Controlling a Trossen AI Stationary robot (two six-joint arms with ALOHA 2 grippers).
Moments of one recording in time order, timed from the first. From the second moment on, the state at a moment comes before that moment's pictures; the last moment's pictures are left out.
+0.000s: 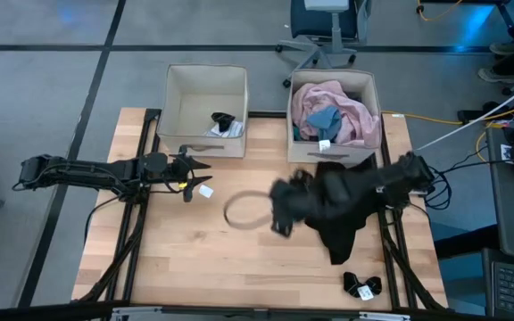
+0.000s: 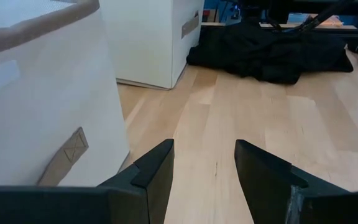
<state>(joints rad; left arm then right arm) 0.10 0.63 0.20 0.12 -0.16 0.01 0.34 1.83 1.94 -1.23 0.37 0.66</state>
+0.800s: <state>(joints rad) 0.10 0.63 0.20 0.15 -0.16 0.02 0.83 1.83 1.42 -1.22 0.01 1.83</state>
